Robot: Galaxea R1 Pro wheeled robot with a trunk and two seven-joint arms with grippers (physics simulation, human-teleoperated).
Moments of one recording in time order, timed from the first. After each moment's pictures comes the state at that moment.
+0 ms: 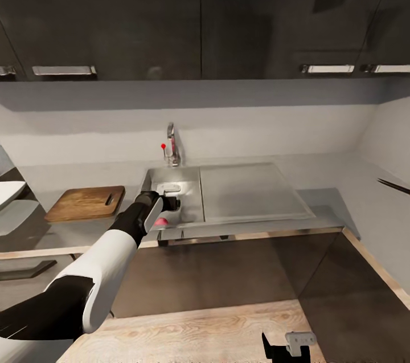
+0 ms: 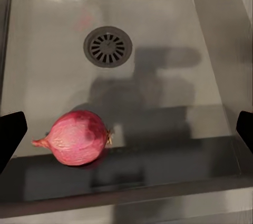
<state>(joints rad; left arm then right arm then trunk) -1.05 -0.14 -0.03 -0.54 0.08 0.62 0.14 -0.14 0.14 -0.47 -0.74 0.39 -0.26 0.25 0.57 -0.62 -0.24</state>
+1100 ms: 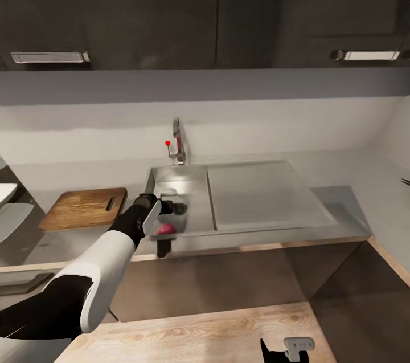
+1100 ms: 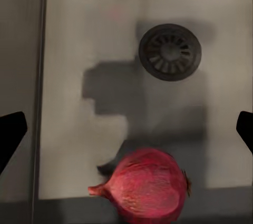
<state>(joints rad) -1.05 -0.13 -0.03 -0.50 0.08 0.62 0.19 -0.14 0.14 -0.47 -0.70 0.39 -0.26 0.25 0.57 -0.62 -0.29</state>
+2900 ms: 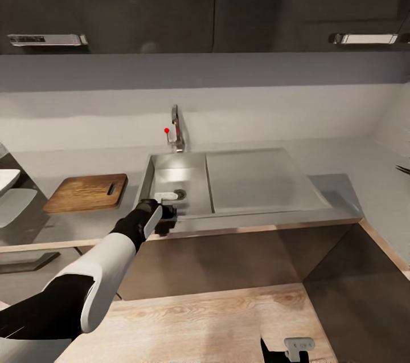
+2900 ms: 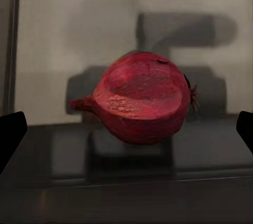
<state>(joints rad) -1.05 -0.13 -0.04 -0.43 0.08 0.55 0.19 -0.14 0.14 -0.47 -0.70 0.39 -0.26 0.25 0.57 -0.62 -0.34</state>
